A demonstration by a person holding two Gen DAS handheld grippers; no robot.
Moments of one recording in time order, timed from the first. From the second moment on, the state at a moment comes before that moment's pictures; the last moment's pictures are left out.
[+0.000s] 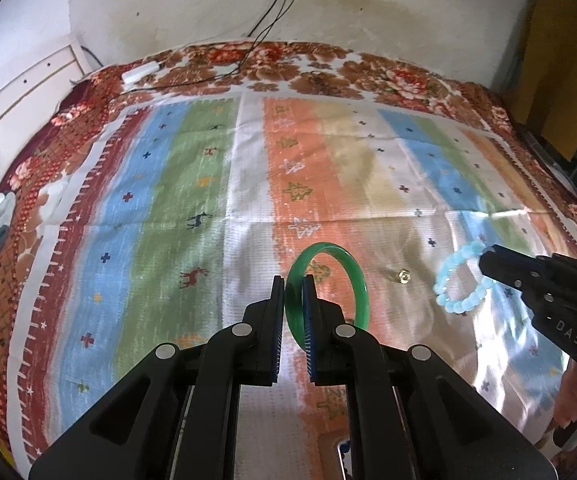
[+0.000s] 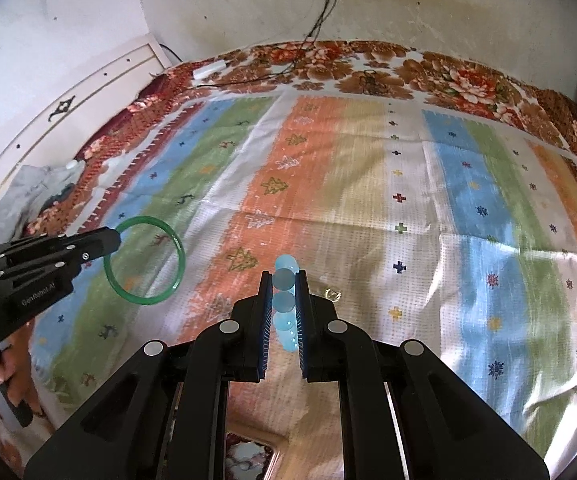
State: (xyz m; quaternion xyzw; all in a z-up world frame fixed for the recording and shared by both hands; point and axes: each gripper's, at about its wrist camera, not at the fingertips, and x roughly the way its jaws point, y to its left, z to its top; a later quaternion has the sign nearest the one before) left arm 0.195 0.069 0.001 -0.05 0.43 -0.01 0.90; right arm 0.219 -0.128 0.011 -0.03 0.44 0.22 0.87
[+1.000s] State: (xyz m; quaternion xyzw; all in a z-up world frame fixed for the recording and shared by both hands) left arm 0.123 0.031 0.008 -0.02 0.41 -0.06 0.91; right arm 0.147 -0.143 0.031 -0.02 0.42 0.27 0.87
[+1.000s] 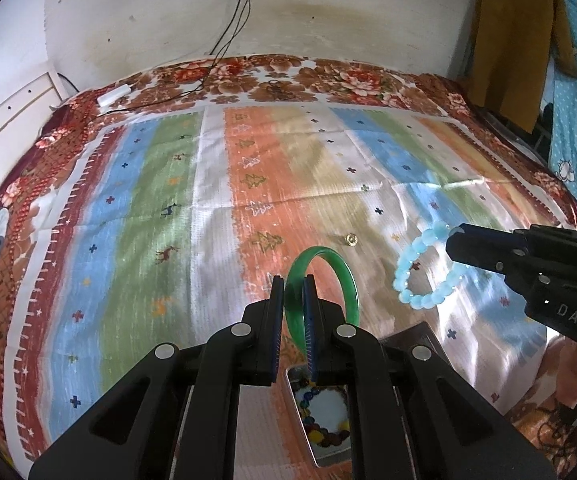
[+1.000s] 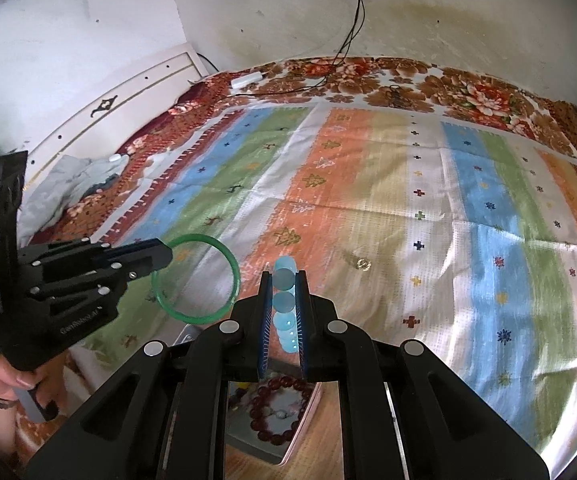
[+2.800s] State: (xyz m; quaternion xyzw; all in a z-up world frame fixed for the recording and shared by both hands) left arm 0.096 0.027 -0.017 -0.04 0.45 -0.04 0.89; right arm 0.124 -0.166 -0.005 -0.01 0.47 0.26 0.85
